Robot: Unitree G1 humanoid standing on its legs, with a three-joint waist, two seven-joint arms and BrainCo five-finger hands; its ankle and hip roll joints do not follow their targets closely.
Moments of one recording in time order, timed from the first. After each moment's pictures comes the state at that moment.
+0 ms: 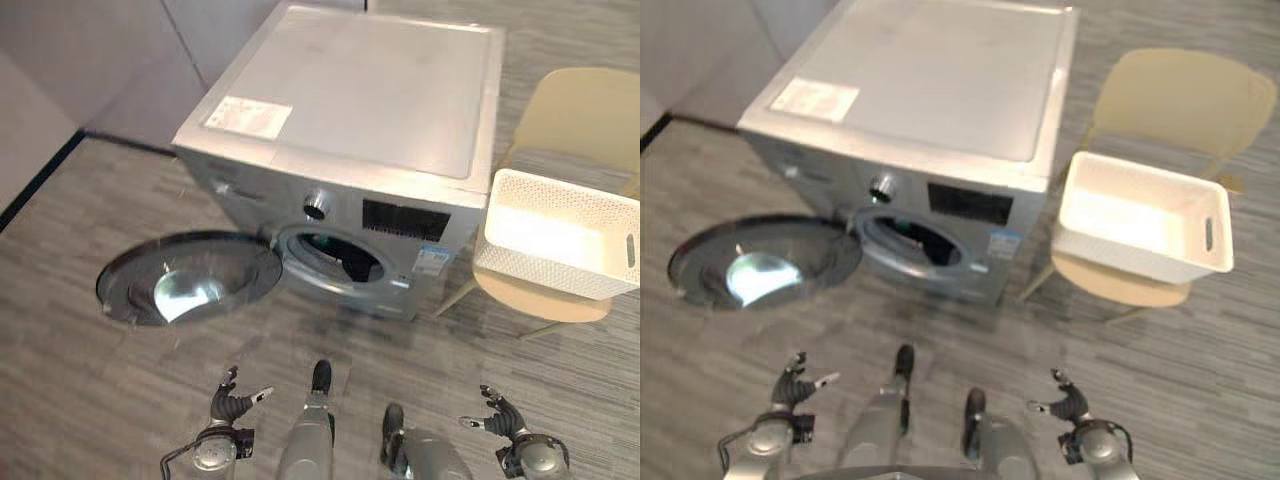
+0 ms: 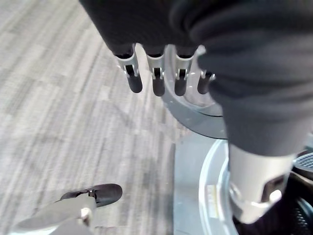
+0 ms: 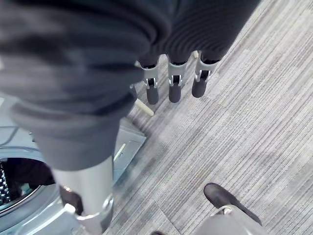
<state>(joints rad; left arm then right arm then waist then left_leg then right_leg) 0.13 0.34 -0.16 0.68 -0.19 -0.16 0.14 0.10 -0.42 0.27 0.76 0.04 -0.16 -0.08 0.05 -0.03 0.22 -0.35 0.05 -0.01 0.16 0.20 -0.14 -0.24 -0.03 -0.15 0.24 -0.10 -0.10</state>
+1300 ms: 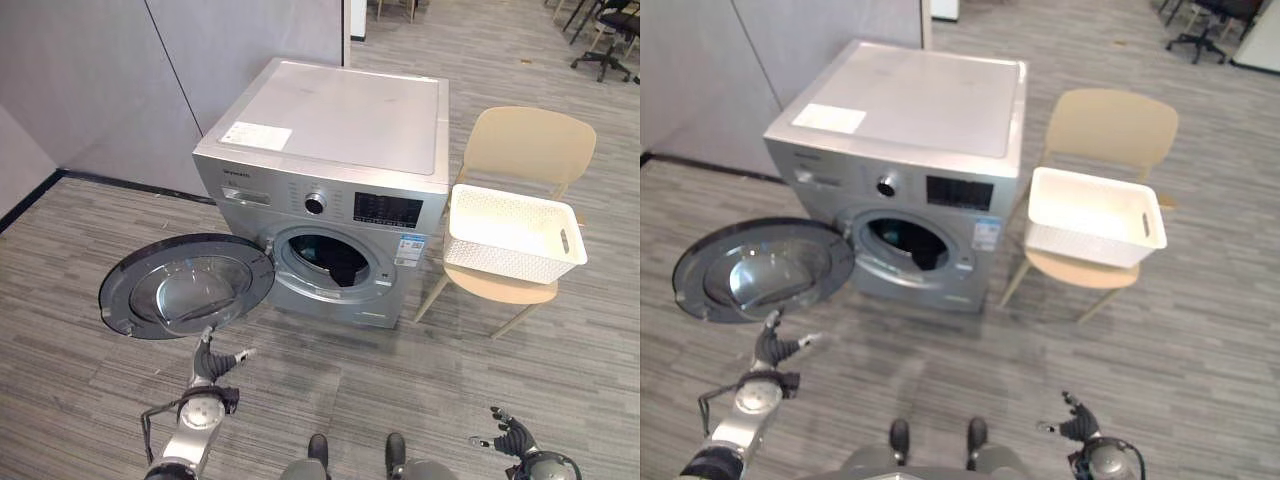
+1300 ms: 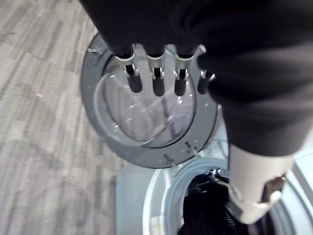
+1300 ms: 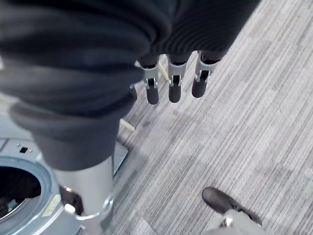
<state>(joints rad) -0.01 0.46 -0.11 0.57 -0.06 -0.15 0.24 0.12 -0.40 0.24 0.82 0.00 -0.13 -0.04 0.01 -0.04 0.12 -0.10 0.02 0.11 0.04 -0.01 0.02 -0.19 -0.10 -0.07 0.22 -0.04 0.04</state>
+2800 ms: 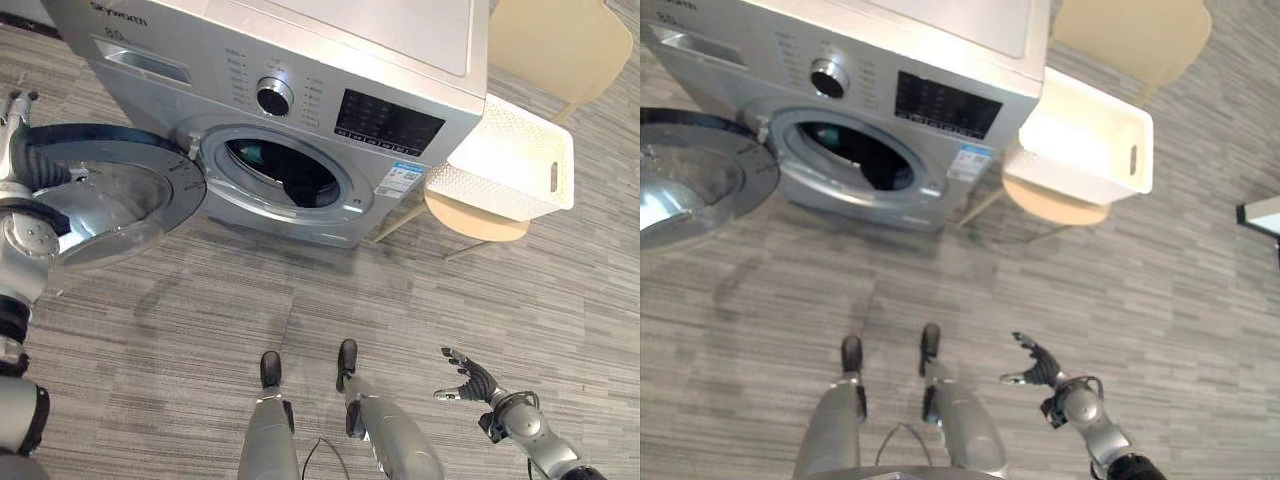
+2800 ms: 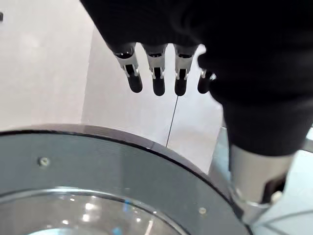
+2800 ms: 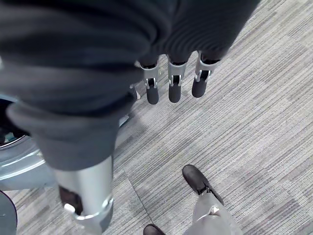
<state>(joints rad) -0.82 1.18 -0.41 0.92 0.22 -0.10 0.30 0.02 -0.49 0.40 0.56 -0.02 -0.20 0.04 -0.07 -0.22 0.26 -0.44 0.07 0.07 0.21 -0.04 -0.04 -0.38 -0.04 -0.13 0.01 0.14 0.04</state>
